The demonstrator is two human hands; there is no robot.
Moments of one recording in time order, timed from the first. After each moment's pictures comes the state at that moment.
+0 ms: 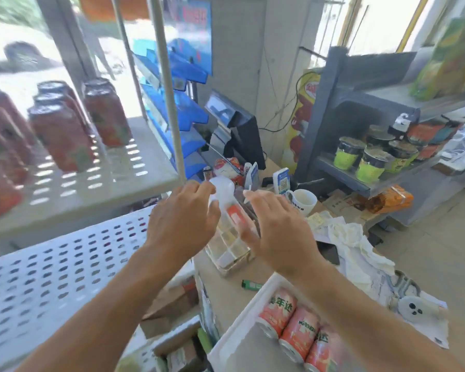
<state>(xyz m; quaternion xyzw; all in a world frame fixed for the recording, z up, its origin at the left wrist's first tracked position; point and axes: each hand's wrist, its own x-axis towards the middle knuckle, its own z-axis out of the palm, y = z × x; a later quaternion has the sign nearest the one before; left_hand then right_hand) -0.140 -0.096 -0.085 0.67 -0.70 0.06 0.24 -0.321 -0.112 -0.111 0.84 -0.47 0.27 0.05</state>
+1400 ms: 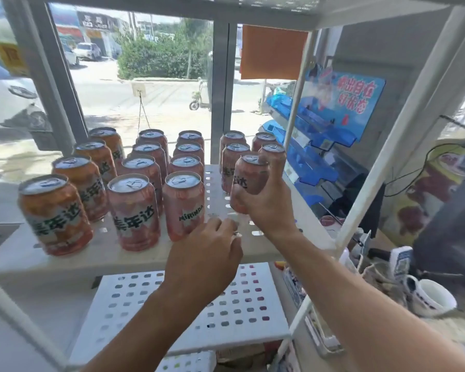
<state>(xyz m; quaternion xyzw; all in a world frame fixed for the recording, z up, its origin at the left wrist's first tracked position) 0.059 -0.035 -0.056 0.77 -0.59 0.09 0.22 -0.014 -0.174 -0.038 0.77 -0.34 0.47 -0.26</state>
